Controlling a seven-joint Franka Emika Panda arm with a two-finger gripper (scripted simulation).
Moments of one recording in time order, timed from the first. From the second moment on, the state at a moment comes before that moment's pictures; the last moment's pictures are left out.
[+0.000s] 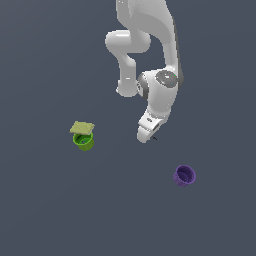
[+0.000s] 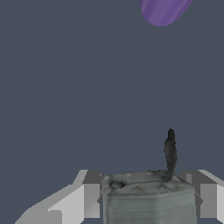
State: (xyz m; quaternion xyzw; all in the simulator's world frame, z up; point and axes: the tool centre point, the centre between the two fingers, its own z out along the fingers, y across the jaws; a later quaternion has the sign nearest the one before) arm -0.062 0.117 0.108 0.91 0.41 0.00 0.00
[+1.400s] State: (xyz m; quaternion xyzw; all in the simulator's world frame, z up) arm -0.121 -0.001 0.322 0.91 0.41 0.00 0.00
